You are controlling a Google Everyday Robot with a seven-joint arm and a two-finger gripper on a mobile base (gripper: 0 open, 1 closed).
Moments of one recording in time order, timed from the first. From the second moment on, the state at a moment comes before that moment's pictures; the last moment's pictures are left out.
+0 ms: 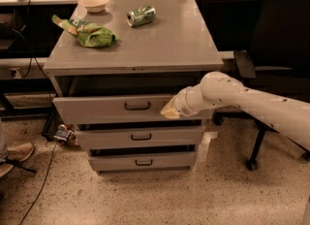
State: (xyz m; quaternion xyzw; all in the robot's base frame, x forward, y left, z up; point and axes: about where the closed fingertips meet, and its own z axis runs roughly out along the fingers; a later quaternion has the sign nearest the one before) arm 0.663 -0.055 0.643 -0.53 0.76 0.13 0.35
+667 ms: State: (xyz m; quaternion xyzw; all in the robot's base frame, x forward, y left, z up) arm 0.662 -0.053 0.642 -0.53 0.76 0.13 0.35
